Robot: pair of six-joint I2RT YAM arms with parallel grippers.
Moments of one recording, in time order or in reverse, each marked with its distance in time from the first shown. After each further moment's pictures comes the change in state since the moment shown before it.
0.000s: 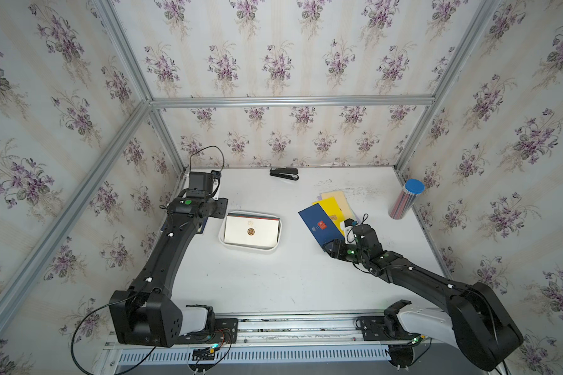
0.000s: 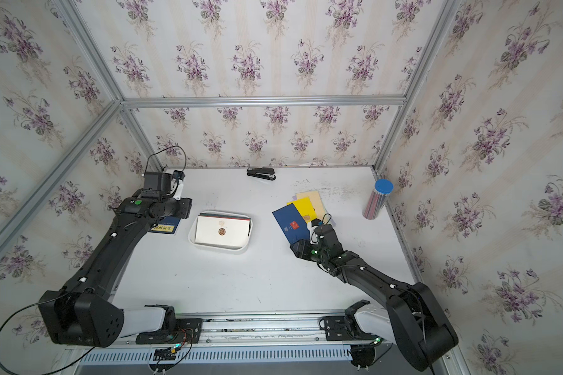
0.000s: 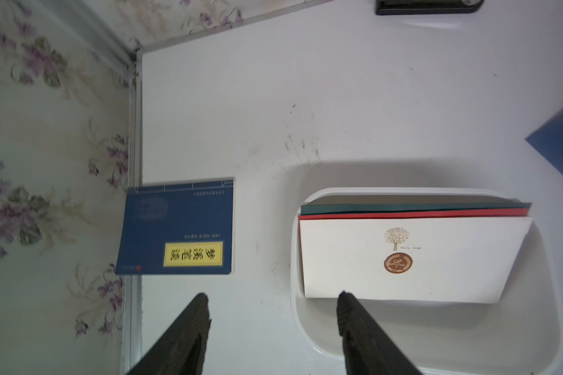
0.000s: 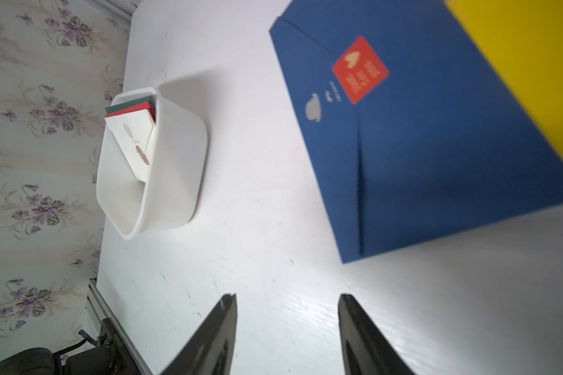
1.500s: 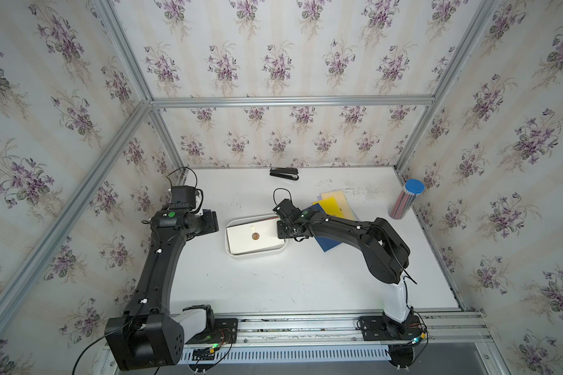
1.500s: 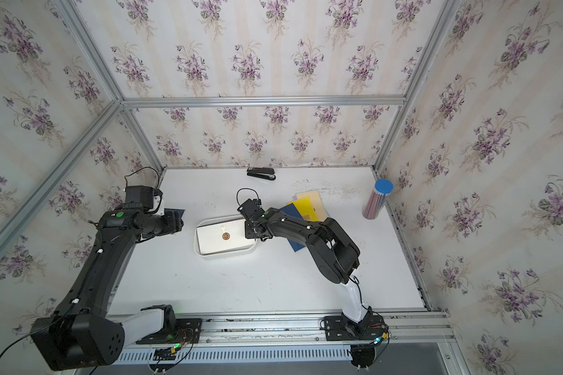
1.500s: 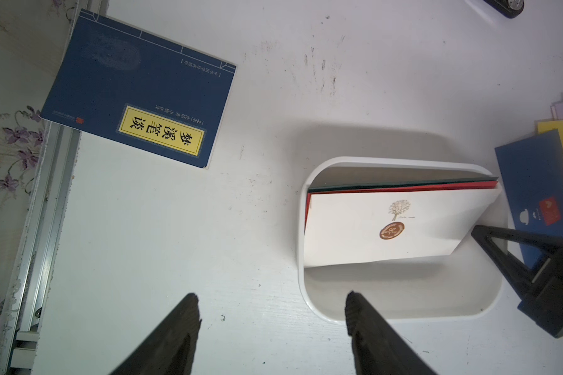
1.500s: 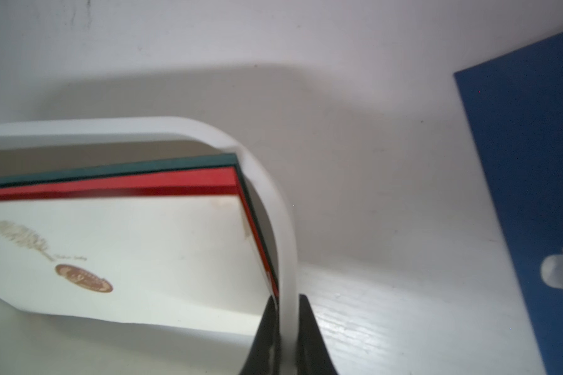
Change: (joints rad) left arm 0.124 -0.132 -0.109 -0.167 0.169 -0.204; right arm 0.294 0.820 0.993 -0.528 0.407 0.005
